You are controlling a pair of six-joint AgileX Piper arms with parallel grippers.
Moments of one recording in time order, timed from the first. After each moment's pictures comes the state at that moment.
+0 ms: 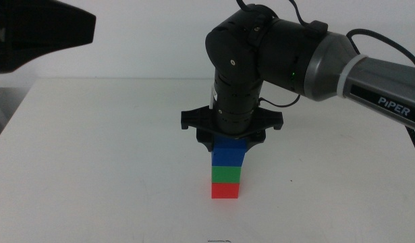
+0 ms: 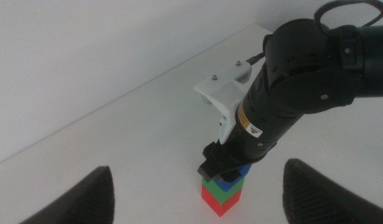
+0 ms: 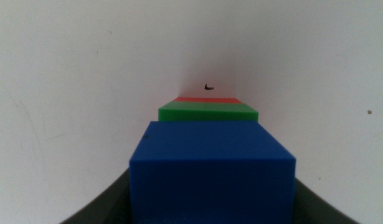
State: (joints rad) left arm -0.14 0.93 -1.32 -0.61 1.02 0.59; right arm 0.78 1.97 -1.82 -0.14 1.23 0.82
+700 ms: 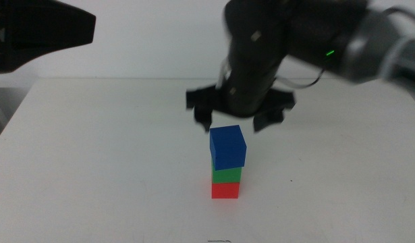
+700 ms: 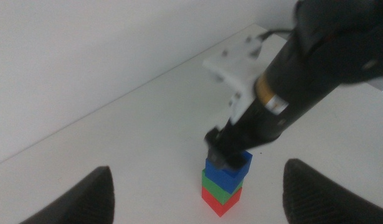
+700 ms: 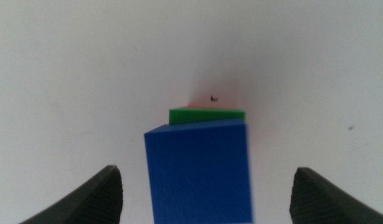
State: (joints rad) left arm -0.14 0.93 -1.32 -0.61 1.02 0.59; right arm 0.77 1.87 -1.82 -0.15 1.23 0.76
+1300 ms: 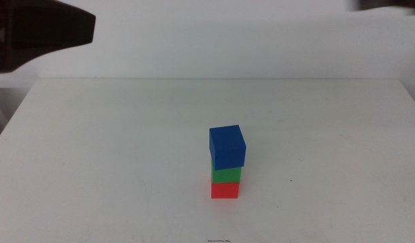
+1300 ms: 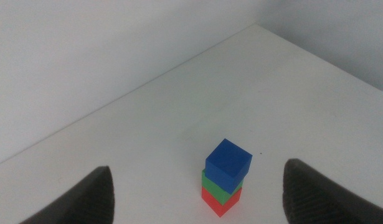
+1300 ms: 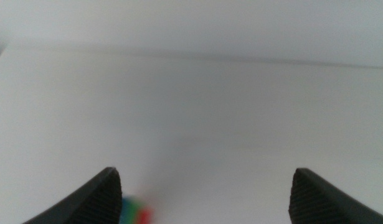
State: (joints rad) left arm -0.14 0.93 -1.32 -0.61 1.02 0.59; right arm 0.35 1.26 -1.59 -0.01 1.05 0.25
